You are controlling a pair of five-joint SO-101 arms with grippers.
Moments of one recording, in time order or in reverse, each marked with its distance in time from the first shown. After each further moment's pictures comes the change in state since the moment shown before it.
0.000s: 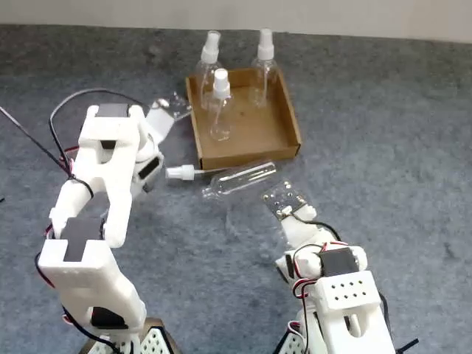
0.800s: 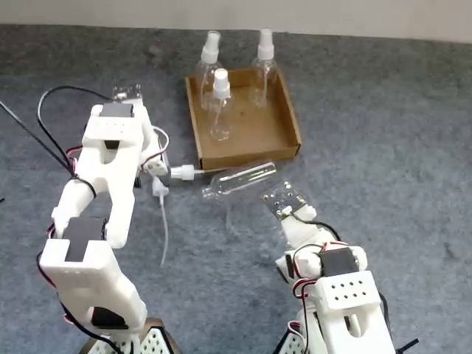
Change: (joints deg) left arm 1.1 0.0 1.4 0.5 56.4; right arm 0.0 0.0 0.0 0.0 0.0
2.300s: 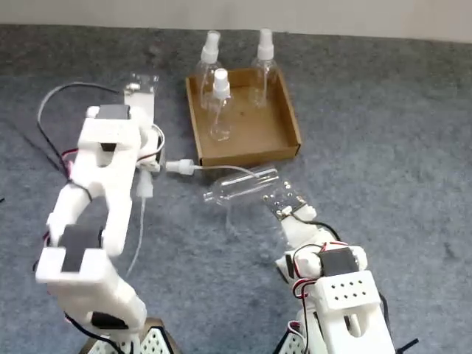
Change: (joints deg) left arm -0.5 -5.6 1.4 -5.9 -17.9; right arm 0.0 0.0 0.0 0.1 0.0
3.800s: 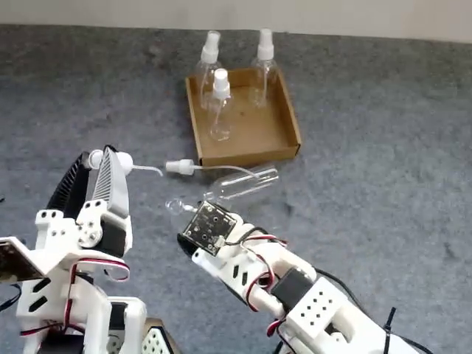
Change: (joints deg) left arm 0.8 -111.5 52.1 -21.6 21.4; right arm -36.9 0.2 1.3 -44.0 -8.6
